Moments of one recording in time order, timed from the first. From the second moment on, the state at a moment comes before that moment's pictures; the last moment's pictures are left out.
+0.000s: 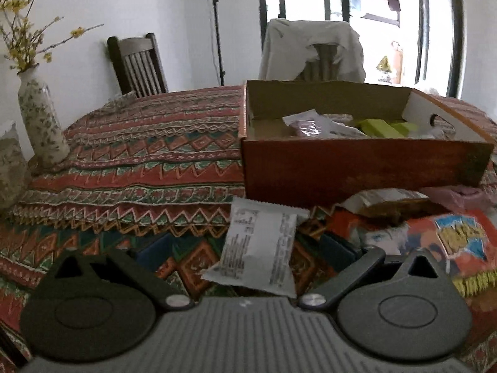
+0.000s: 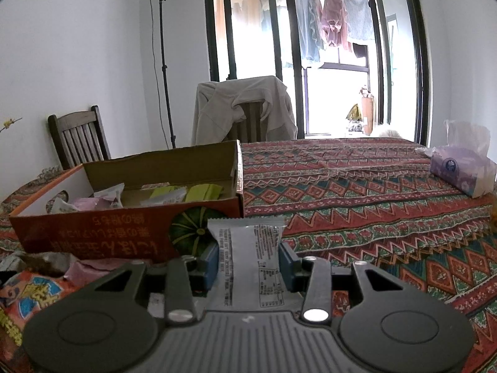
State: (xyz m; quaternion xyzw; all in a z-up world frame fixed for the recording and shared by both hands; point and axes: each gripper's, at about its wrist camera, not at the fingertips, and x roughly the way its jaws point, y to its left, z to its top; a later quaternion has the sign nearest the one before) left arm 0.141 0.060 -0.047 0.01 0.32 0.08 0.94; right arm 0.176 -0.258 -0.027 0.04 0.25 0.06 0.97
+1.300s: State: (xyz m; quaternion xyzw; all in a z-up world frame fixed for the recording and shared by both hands) left arm 0.104 0.055 0.005 -0.05 0.20 0.03 0.98; right arm 0.159 -0.264 -0.016 0.04 0.18 0.04 0.98
